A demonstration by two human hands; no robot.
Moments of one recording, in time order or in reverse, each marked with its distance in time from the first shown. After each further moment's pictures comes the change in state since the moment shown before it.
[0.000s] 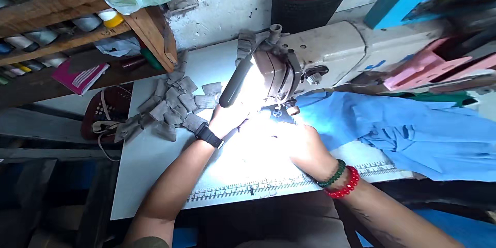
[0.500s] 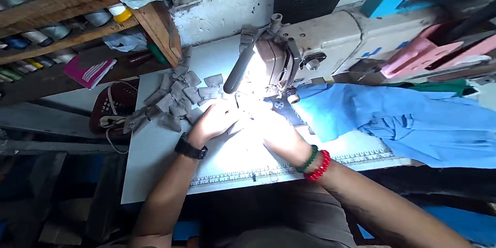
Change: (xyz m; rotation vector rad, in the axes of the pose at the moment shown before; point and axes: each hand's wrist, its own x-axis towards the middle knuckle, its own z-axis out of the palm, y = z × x) left_hand -0.056 -0.012 -0.042 -0.046 -0.099 0.182; right_hand 0.020 -0.043 0.012 0.078 -0.102 -0.085
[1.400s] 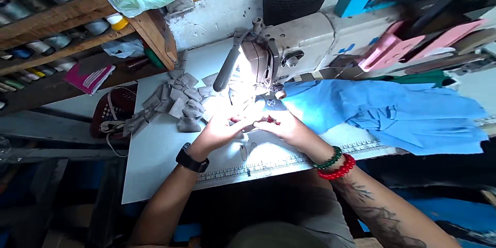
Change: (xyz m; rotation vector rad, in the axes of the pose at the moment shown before) left_hand -0.021 0.029 0.023 -0.390 0.026 0.087; right_hand -0.018 0.033 -0.024 0.784 -0.065 0.235
